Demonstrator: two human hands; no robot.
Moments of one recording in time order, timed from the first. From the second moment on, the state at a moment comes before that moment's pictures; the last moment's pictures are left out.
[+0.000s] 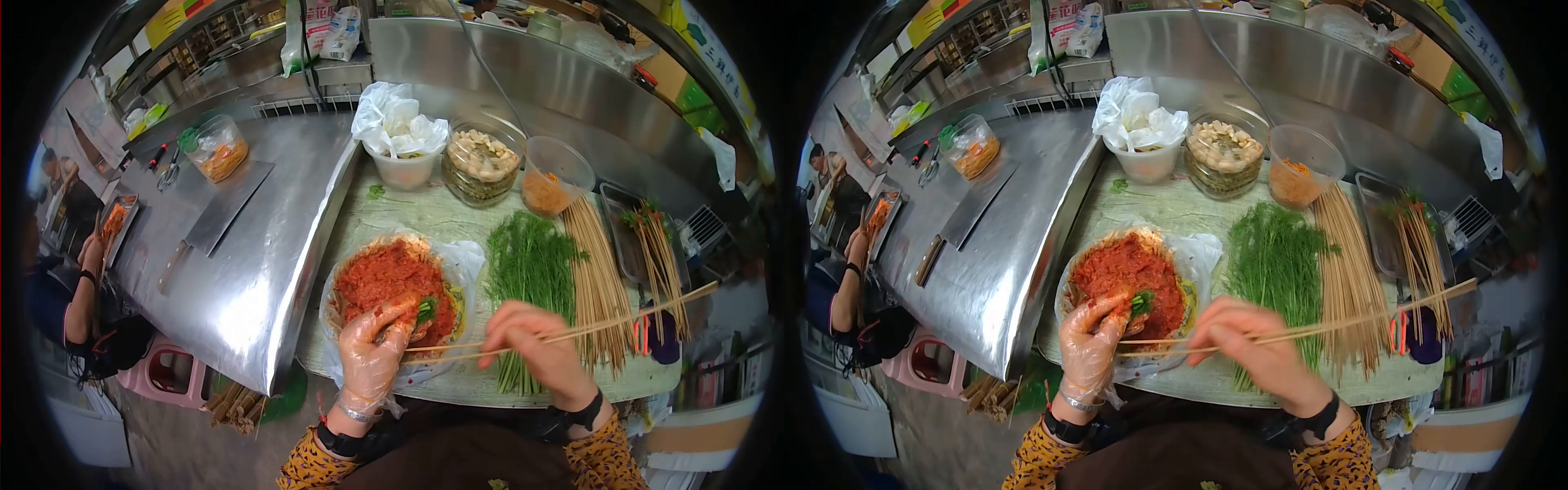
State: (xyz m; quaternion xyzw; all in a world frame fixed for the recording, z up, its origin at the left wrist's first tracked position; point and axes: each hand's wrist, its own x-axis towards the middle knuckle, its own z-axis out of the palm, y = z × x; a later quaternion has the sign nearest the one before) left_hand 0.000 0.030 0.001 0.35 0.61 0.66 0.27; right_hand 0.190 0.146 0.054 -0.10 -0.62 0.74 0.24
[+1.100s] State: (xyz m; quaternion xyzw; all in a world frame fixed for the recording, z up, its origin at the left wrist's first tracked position) left_hand 0.010 0.027 0.010 0.26 0.48 0.74 0.40; right_hand 0.183 0.155 0.067 -0.20 -0.62 0.67 0.35
